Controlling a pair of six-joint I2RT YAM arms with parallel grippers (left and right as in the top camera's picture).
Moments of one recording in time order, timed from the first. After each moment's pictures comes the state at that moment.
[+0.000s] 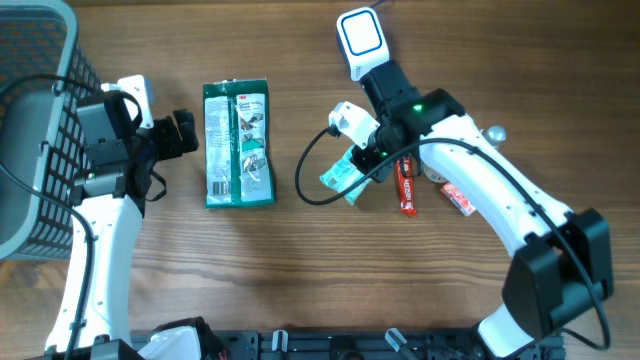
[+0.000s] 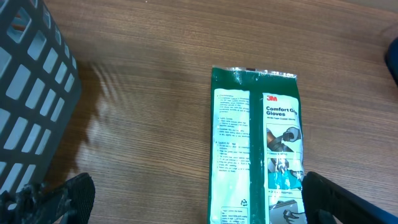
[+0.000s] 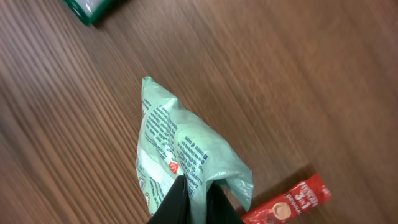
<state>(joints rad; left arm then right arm) 0.19 1.32 0.96 -0.42 0.10 -0.05 0.49 1.77 1.41 -0.94 -0.22 -0.49</state>
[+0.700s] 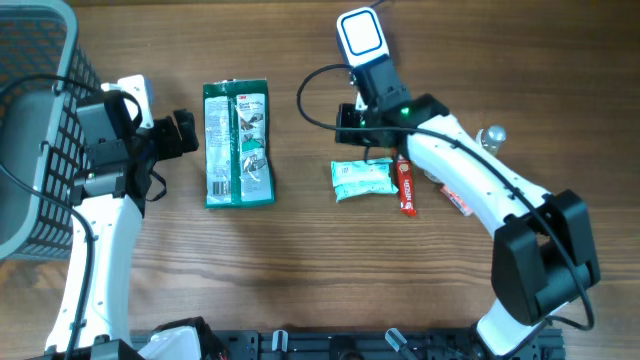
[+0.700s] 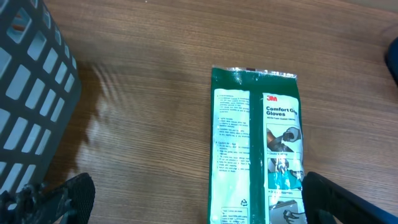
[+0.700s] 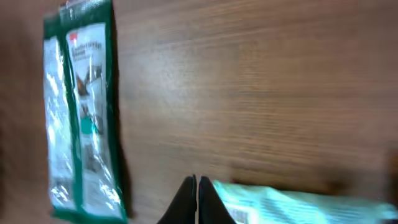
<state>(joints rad) 0.19 1.32 0.96 -0.42 0.10 -0.05 0.50 1.83 1.35 -0.53 -0.15 0.63</state>
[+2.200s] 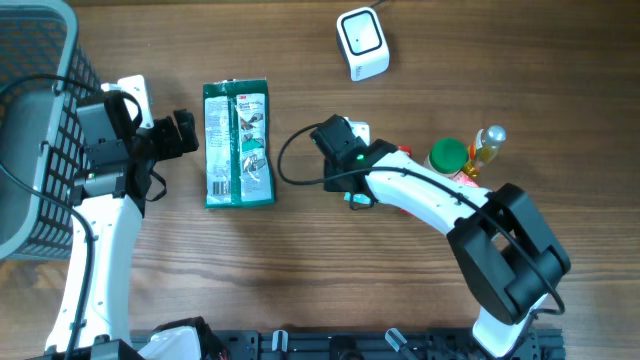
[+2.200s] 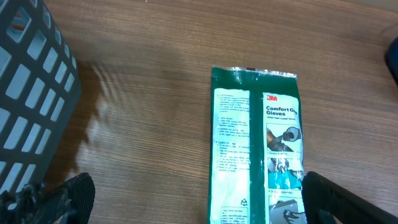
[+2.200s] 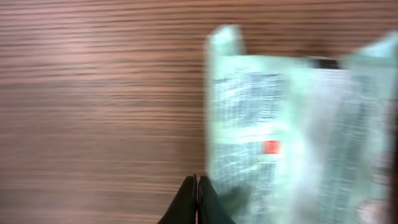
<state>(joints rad) 0.19 1.32 0.96 -0.42 0.10 -0.05 0.68 1.90 1.18 -0.55 0.17 0.67</state>
